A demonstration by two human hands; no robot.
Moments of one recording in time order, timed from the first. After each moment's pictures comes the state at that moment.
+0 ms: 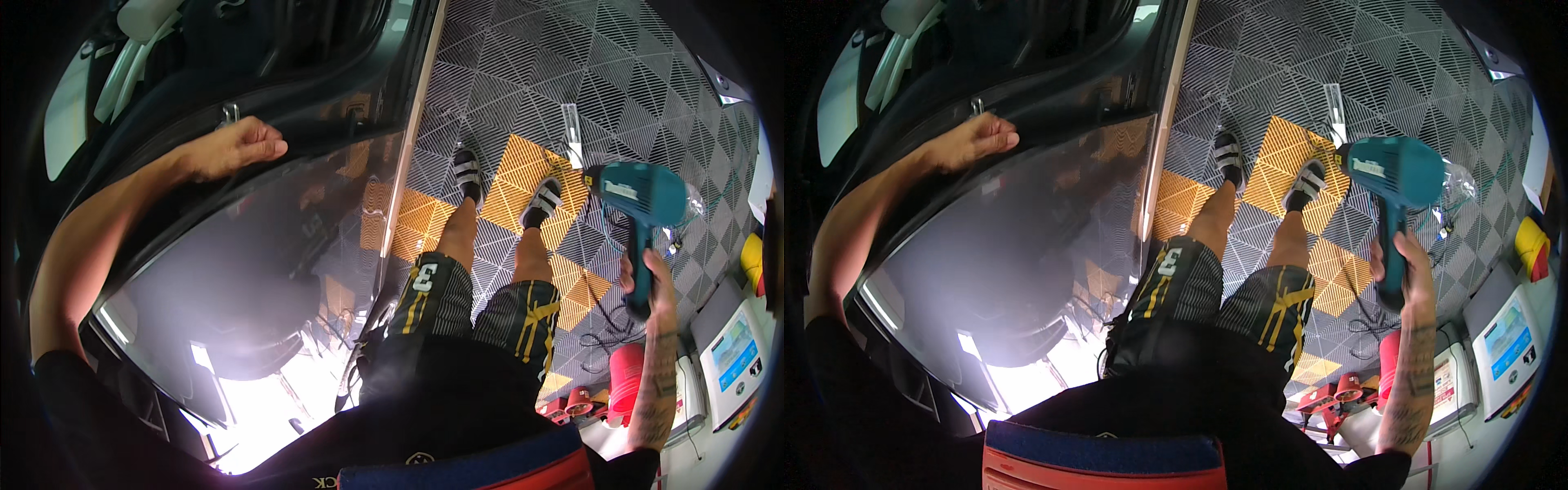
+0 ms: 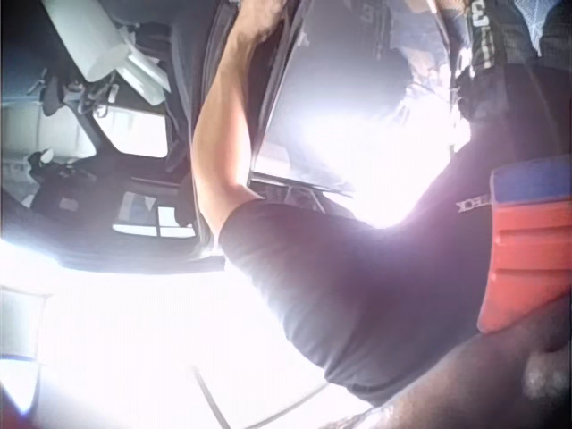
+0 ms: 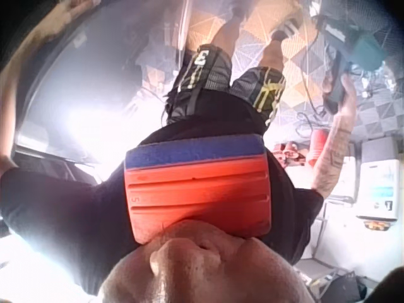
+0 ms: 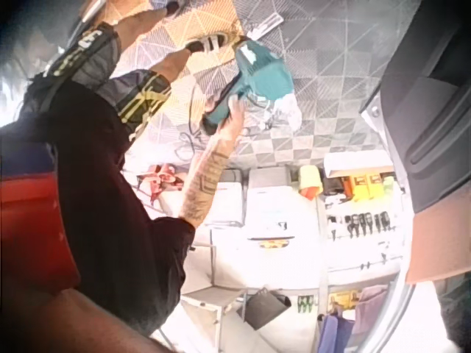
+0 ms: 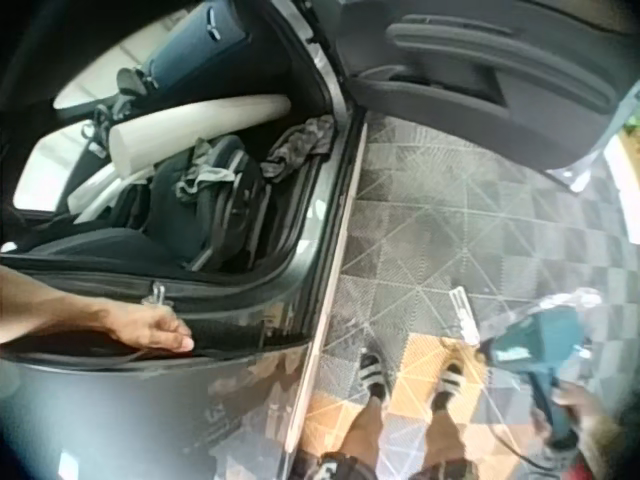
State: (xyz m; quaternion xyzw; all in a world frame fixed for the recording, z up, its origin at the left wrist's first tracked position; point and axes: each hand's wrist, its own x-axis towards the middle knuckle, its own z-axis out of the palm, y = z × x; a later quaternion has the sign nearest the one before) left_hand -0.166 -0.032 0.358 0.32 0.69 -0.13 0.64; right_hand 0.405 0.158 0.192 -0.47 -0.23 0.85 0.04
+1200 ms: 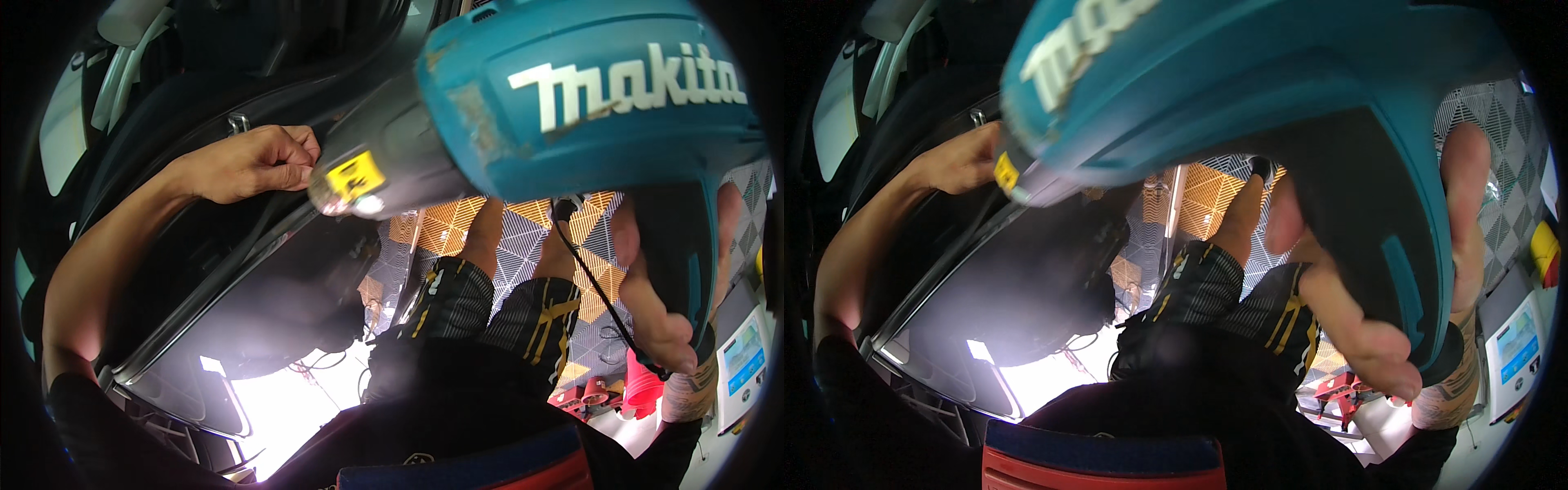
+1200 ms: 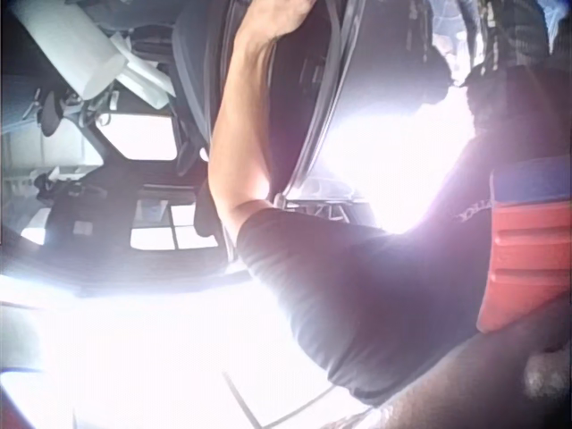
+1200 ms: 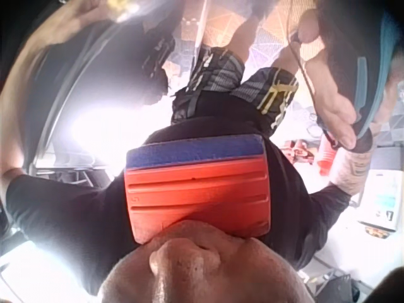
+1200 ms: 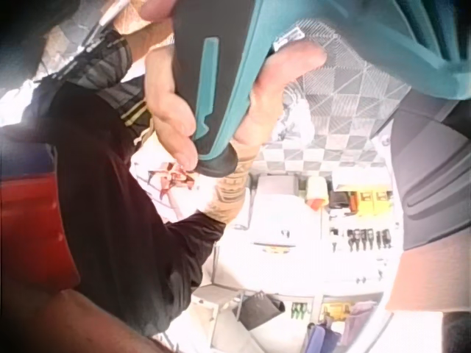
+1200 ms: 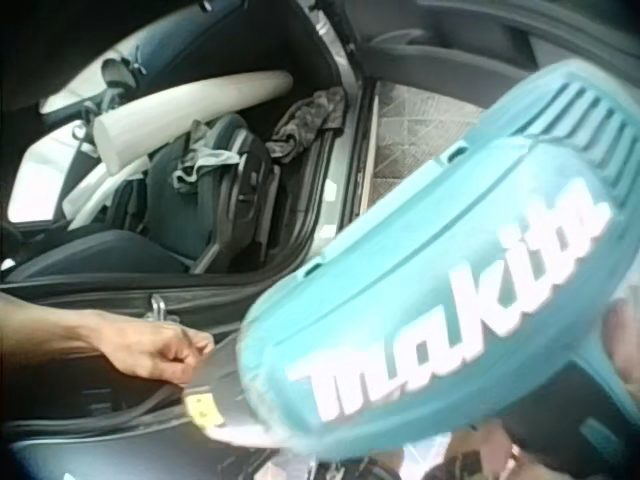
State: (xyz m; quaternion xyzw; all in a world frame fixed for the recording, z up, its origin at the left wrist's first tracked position) left_hand -0.179 -0.019 0.347 0.38 0.59 -0.04 0.71; right_hand 0.189 0.165 0.272 -0.06 0.27 0.95 -0.17
